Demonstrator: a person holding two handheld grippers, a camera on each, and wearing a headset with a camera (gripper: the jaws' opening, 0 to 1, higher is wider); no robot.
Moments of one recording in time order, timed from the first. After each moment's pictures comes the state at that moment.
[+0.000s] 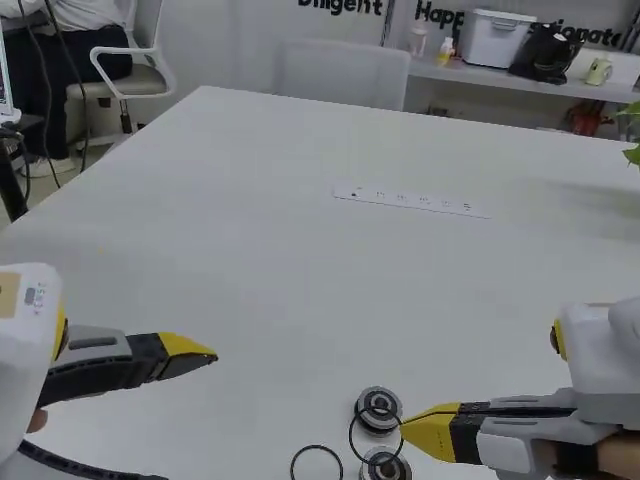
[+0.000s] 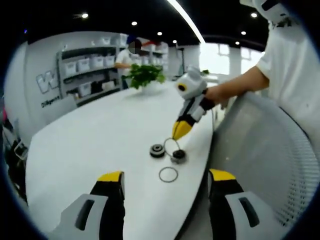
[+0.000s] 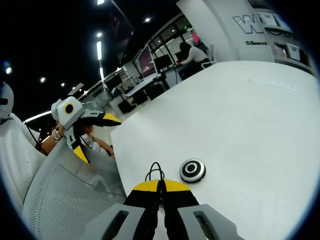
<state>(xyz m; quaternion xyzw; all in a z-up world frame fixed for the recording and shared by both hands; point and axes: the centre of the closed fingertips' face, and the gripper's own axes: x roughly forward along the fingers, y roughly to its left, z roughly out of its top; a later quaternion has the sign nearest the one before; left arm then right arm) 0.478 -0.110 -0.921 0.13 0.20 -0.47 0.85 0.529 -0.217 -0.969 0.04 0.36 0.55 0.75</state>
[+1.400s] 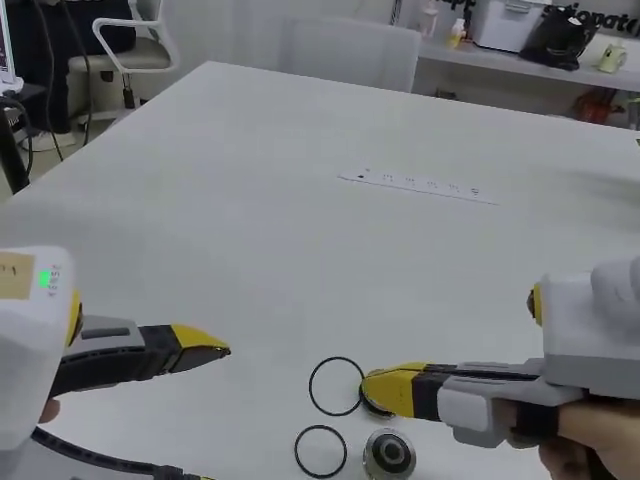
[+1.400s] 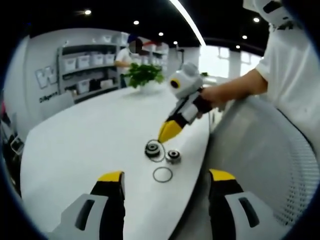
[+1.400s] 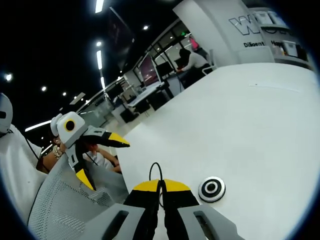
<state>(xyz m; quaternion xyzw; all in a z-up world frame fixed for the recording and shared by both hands) 0.472 -0.115 -0.926 0.11 0.21 -0.48 0.85 0.523 -0.171 -0.953 0.07 0.34 0.55 0.76</state>
